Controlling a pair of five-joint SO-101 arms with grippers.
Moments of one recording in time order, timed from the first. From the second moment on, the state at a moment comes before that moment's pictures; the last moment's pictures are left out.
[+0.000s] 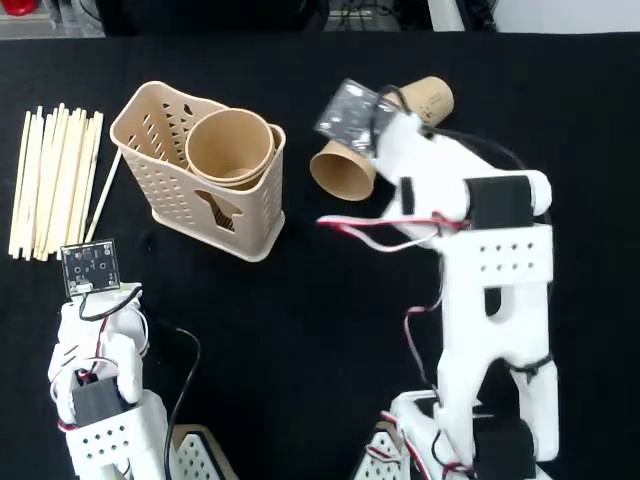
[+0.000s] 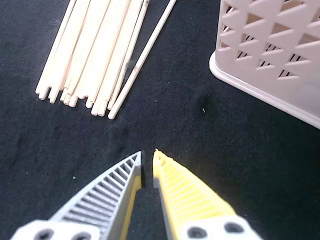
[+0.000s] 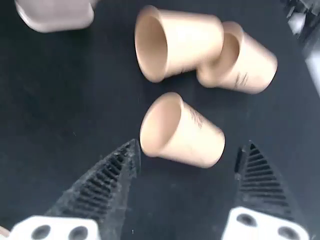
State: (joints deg) left arm -25.0 -104.0 96.3 54.5 -11.1; right arm -3.3 -24.3 7.3 86.9 51.2
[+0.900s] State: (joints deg) left arm -25.0 -104.0 96.3 54.5 -11.1; right arm 9.8 -20.4 54.3 22.4 58.7
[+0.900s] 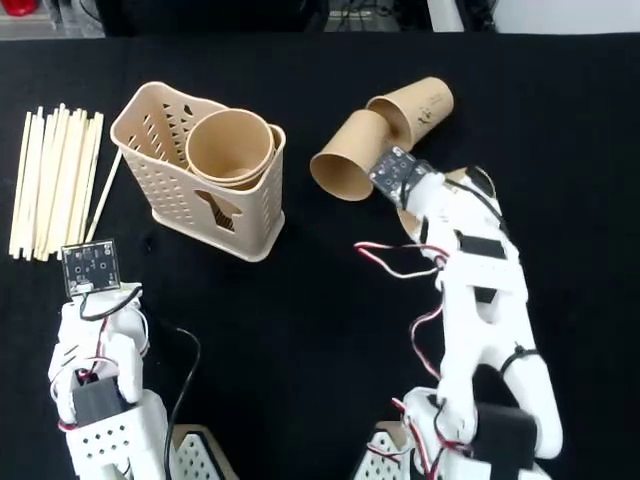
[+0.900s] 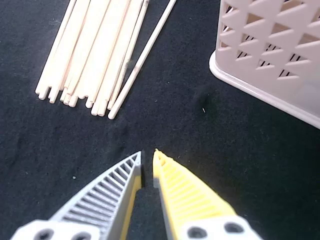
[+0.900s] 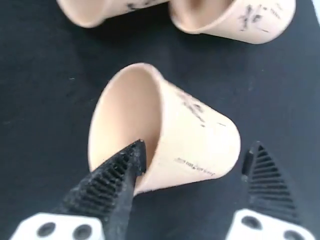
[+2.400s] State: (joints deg) left arm -25.0 -104.0 96.3 54.5 -11.1; right arm -13.5 -29.8 -14.8 88.8 27.2
